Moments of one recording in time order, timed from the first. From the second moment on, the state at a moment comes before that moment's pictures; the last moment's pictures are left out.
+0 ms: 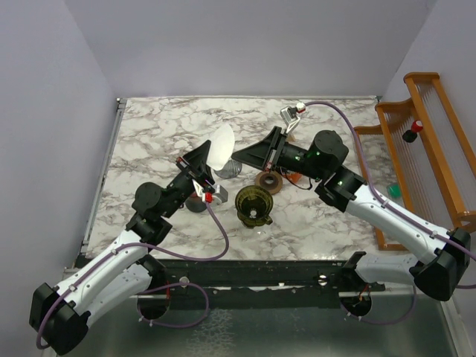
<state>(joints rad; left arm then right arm) -0.64 0.77 0.52 0.58 0.16 1.09 0.79 1.20 1.07 0.23 -0.40 1.10</state>
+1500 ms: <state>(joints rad) -0.64 0.79 0.52 0.59 0.21 0.93 0.82 1.21 0.99 0.33 -0.39 1.11</state>
